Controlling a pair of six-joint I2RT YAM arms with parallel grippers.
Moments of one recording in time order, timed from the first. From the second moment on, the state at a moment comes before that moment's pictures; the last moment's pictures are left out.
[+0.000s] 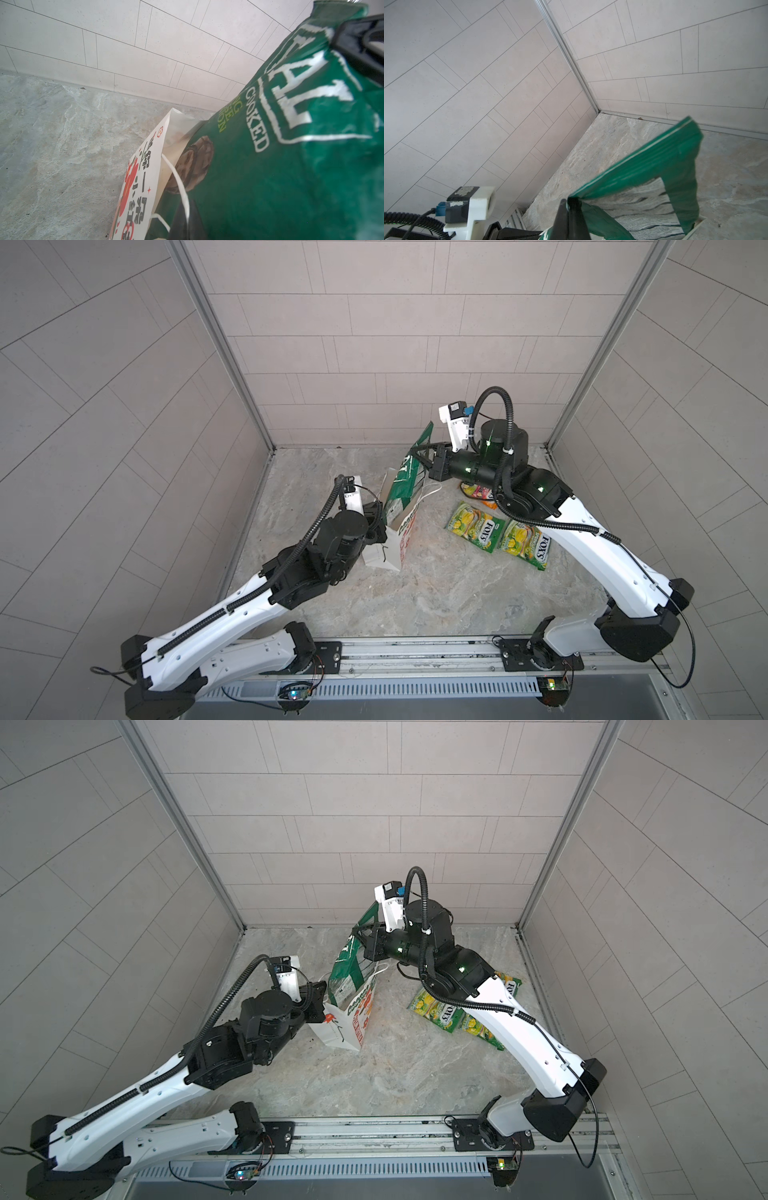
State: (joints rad) left arm -0.98 0.92 1.05 -0.50 -0.57 -0.65; right arm 0.67 1.41 1.71 -0.46 -0.22 0.52
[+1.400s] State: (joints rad) left arm -0.97 0.91 1.04 -0.51 -0.58 -0.65; right arm 0.14 1.19 1.53 -0.53 -0.12 0.61
